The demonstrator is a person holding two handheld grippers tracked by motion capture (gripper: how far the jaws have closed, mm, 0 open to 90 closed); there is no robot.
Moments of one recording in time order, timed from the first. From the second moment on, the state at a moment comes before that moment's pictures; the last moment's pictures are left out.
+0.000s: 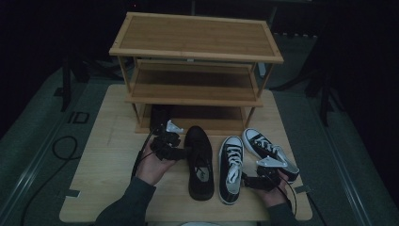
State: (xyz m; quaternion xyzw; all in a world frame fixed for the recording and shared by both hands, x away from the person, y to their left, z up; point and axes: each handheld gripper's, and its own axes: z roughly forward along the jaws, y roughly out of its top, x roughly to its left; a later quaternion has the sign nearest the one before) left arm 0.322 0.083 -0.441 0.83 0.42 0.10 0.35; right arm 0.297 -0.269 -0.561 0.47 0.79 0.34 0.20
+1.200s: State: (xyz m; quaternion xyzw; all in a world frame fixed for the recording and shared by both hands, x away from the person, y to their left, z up) left arm 0.324 0.068 -0.463 0.87 0.41 0.12 0.26; right arm 0.297 -0.269 -0.561 0.47 0.79 0.33 0.20
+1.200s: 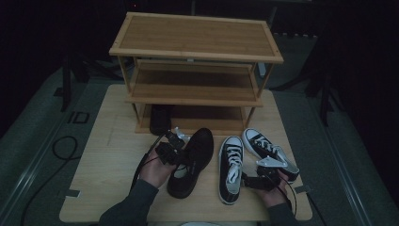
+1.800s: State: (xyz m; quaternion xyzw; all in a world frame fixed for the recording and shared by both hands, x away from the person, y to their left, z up) left arm 0.347 0.084 -0.467 0.82 0.46 0.09 0.33; right arm 0.297 -0.269 -0.561 0.47 0.79 0.33 0.20
